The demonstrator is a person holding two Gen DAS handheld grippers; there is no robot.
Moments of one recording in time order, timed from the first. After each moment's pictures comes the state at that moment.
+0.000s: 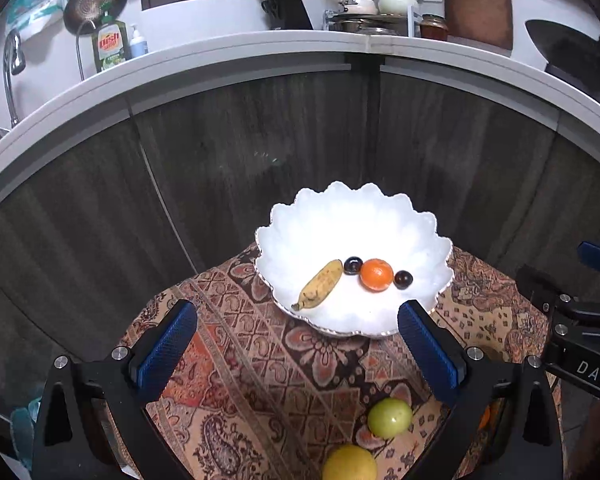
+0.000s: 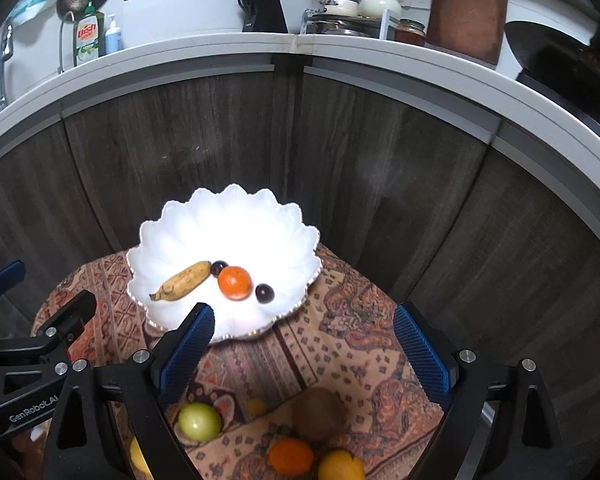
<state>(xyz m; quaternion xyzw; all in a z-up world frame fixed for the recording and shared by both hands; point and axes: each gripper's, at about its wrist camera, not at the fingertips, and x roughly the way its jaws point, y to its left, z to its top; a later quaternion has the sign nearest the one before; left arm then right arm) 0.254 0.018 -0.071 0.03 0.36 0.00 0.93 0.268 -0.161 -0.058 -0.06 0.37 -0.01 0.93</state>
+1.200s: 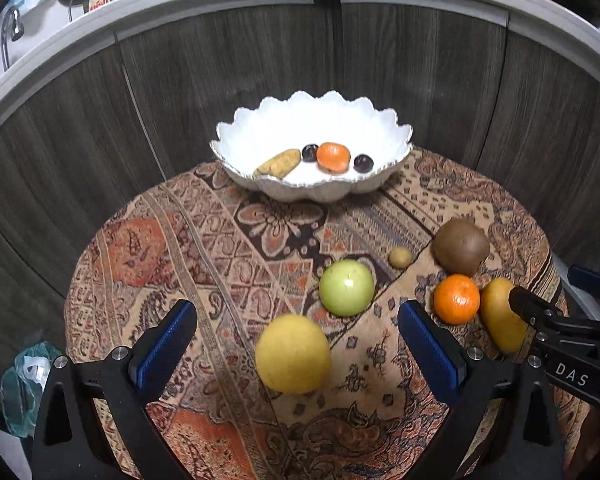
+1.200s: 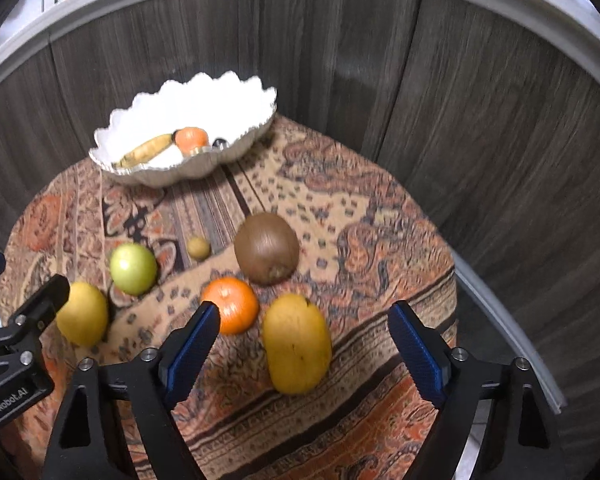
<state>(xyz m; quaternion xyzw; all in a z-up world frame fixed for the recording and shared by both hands) 0.167 -0.030 -0.169 0.04 0.41 -0.01 0.91 0.182 -0.222 -0.171 -0.04 0.47 -0.03 0.88</state>
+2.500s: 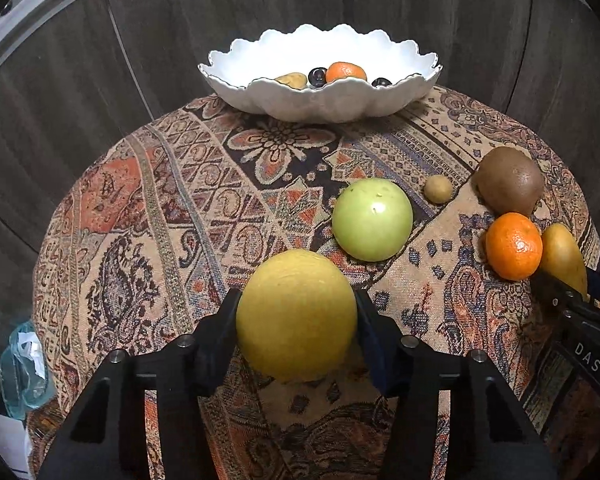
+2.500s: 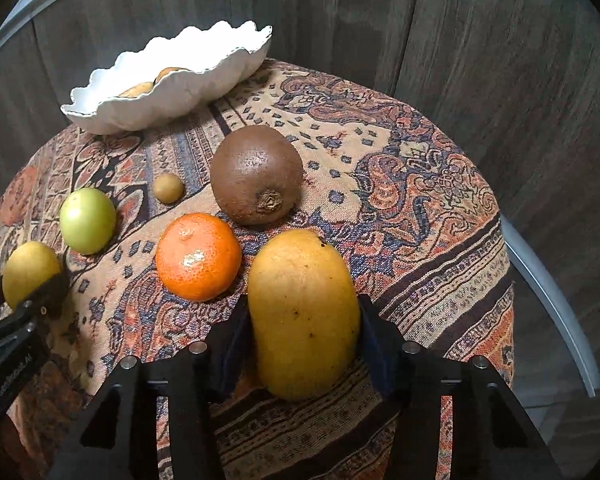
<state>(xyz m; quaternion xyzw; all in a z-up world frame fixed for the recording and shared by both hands) 0.181 -0.028 -0.239 0.04 0.47 0.01 0.88 0.191 -0.228 -0.239 -0.02 0.49 -0.02 0.87</state>
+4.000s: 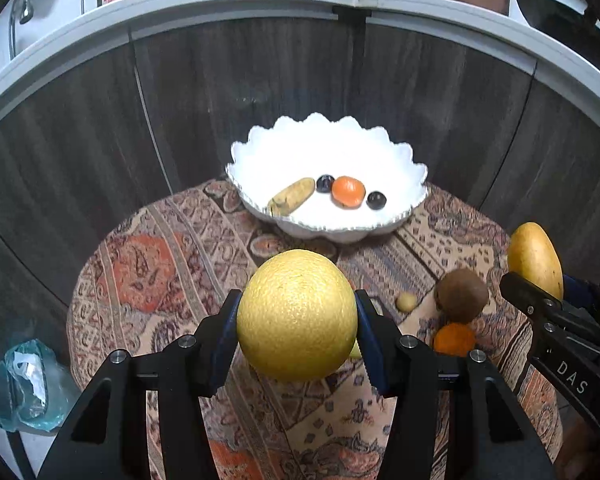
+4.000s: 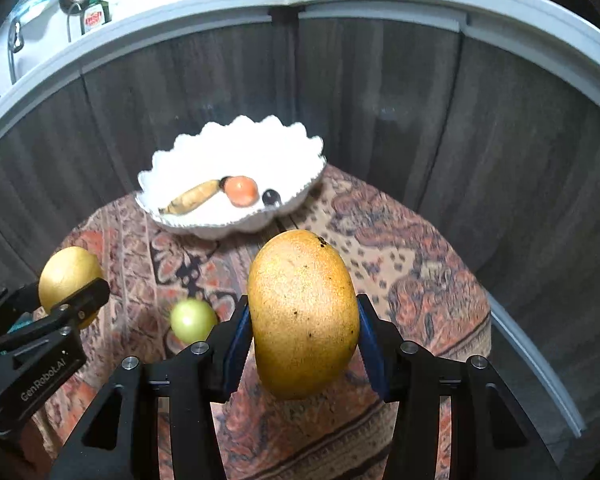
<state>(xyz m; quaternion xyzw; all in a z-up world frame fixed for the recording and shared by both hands) 0.199 0.000 -0.132 -0.01 0.40 -0.01 0.92 0.206 -0.187 -0.124 -0.02 0.41 0.03 0.91</state>
